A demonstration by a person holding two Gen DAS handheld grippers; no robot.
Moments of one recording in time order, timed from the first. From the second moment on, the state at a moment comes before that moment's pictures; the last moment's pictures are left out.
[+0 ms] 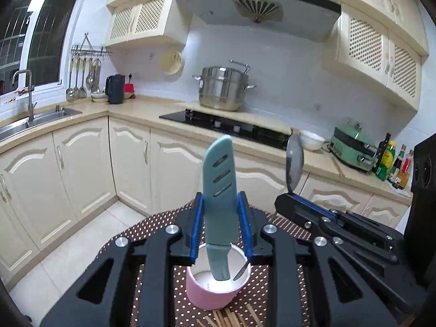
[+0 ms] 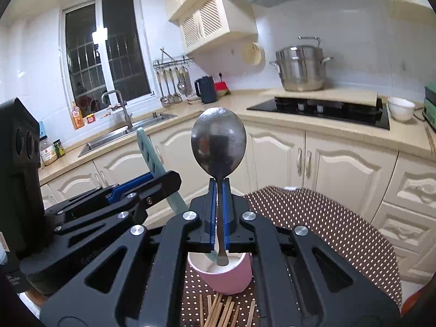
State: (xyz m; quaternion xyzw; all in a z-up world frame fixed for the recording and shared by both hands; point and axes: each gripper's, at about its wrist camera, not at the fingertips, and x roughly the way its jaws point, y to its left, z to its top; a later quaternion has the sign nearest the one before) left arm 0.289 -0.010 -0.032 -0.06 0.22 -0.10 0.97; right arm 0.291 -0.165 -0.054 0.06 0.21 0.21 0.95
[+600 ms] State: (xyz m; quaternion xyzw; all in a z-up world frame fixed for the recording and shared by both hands) left arm 0.284 -0.004 -0.089 -0.06 0.27 -0.10 0.96; right arm 0.283 -0.170 -0.101 0.09 0.24 0.19 0.95
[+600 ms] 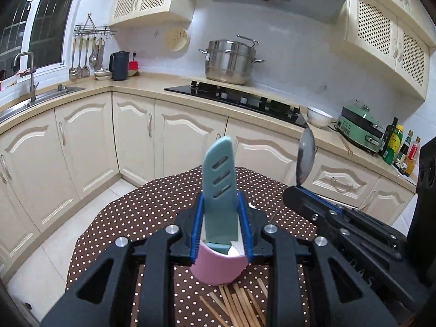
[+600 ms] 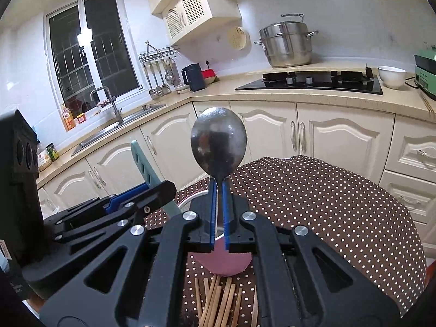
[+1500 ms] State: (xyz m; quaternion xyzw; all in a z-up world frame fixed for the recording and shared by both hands) left arm 0.219 0.036 -0.066 -0.12 0.25 -0.09 0.96; right arm 0.257 -0.176 -0.099 0.12 0.27 0.18 0.94
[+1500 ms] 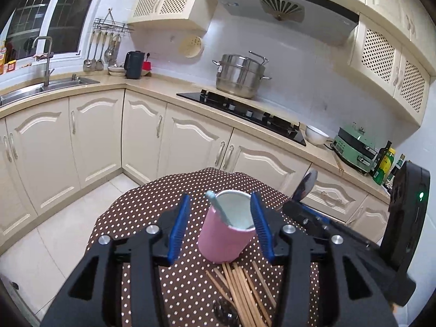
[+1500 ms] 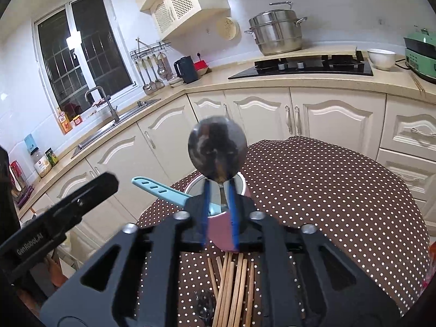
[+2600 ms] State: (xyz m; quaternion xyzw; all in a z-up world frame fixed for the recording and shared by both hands) left arm 0.238 -0.030 -0.207 -0.09 0.56 -0.13 0.81; right arm 0.215 -0.240 -0.171 0.09 0.42 0.15 0.89
